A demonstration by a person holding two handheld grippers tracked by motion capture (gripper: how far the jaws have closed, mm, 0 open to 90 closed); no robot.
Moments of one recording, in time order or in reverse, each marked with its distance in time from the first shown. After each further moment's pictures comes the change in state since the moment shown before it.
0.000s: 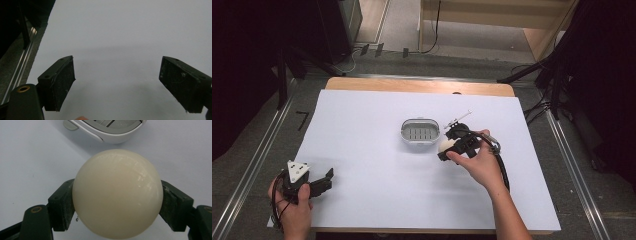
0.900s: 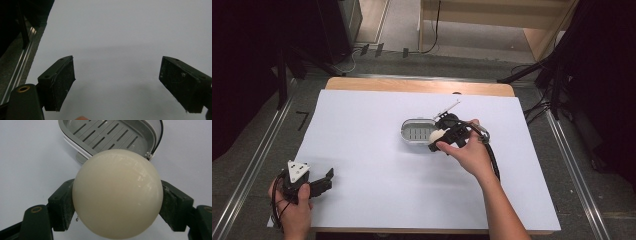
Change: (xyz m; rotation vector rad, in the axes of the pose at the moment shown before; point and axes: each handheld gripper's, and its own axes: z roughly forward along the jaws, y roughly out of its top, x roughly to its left) left arm 0.000 0.000 0.000 0.004 -0.004 0.001; right arm 0.011 0.036 0.001 -0.011 0.005 -0.029
